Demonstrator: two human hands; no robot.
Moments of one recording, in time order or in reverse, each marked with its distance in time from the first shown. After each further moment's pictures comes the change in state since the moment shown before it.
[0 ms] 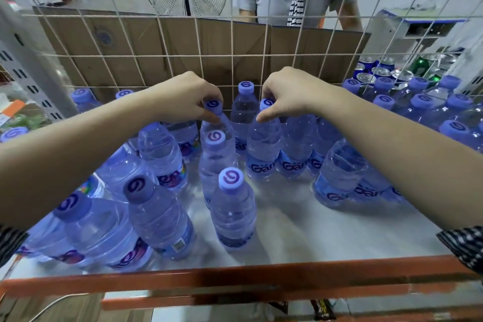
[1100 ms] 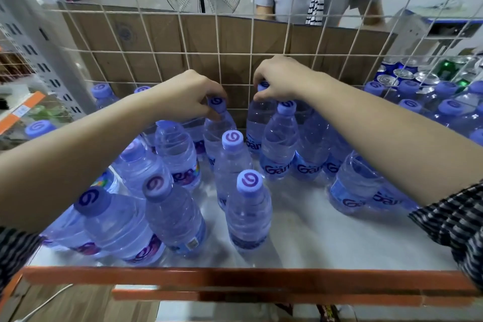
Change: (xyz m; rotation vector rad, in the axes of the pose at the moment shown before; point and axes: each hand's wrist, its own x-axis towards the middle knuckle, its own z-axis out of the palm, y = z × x) left_hand -0.017 -0.017 -0.001 -0.045 0.036 -0.048; right_hand 0.060 -0.013 0.006 -0.062 0.111 -0.047
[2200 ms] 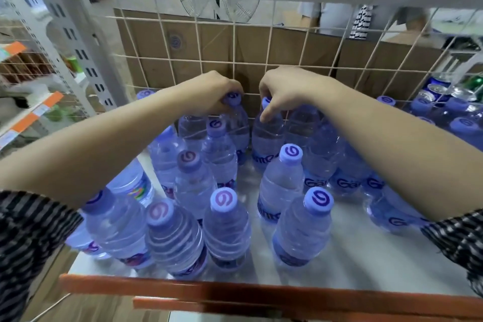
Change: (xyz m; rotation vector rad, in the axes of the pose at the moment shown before) left_hand -0.004 -0.073 -0.005 0.071 -0.026 -0.045; right_hand 0.044 -0.070 -0.014 0.021 -0.234 0.010
